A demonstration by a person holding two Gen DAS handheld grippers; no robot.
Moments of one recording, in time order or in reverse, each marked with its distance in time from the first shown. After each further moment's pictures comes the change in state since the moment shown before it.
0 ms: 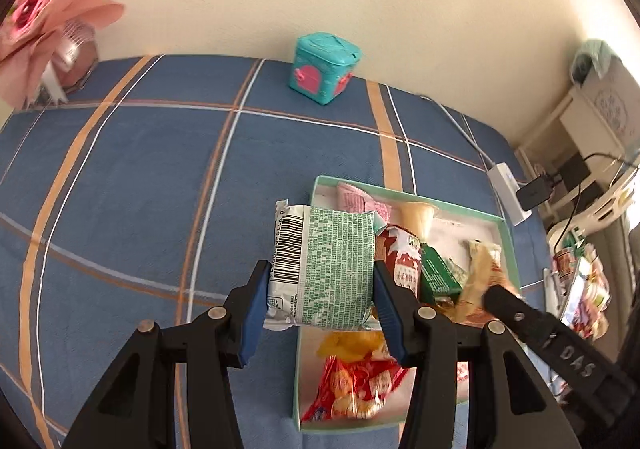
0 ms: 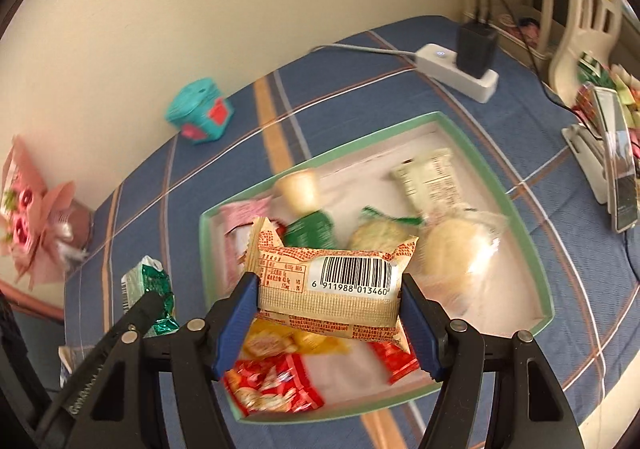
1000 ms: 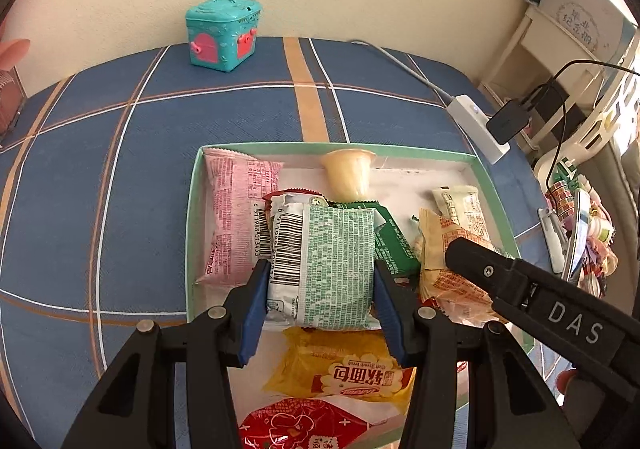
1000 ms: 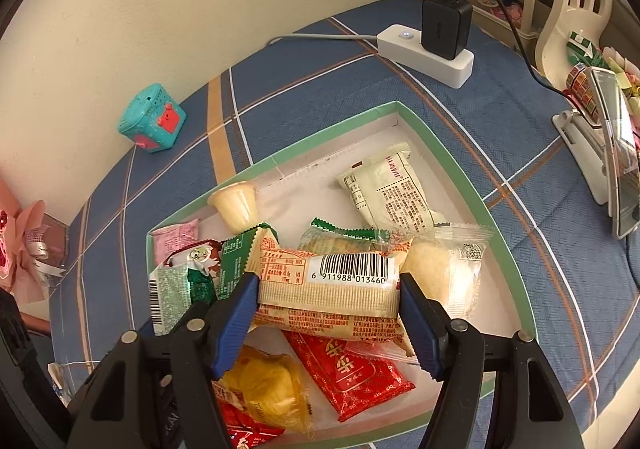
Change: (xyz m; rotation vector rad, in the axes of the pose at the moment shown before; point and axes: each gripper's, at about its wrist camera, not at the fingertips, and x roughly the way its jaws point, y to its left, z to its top) left arm 0.053 -0.065 -0.017 0.183 0.085 -0.079; right arm 0.036 -0.036 0.017 0.035 0.034 -0.046
